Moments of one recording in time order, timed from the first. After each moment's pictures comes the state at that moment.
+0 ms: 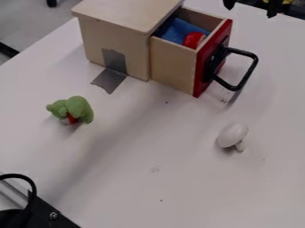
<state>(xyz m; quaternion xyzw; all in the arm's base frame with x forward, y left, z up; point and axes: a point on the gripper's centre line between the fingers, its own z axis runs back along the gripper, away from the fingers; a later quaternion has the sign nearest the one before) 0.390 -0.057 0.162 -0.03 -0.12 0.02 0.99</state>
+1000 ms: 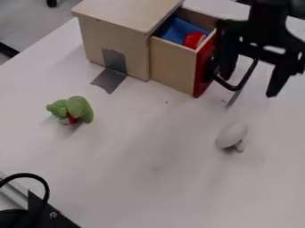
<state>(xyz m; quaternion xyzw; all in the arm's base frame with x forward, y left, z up) 0.300 -0.106 0.113 0.00 -0.06 0.00 1.00</state>
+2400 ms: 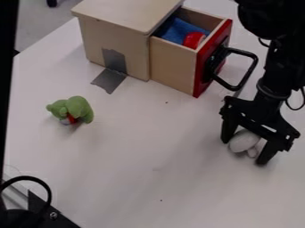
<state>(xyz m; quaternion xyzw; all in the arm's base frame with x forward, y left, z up) 0.308 -0.118 0.001 0.03 0.03 -0.04 1.00</state>
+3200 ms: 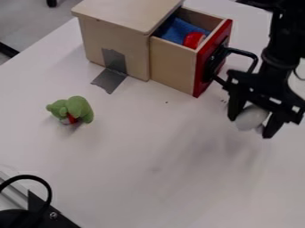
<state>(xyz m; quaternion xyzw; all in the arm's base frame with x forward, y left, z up) 0.309 -0.115 0.058 0.03 -0.01 -0.02 1.00</state>
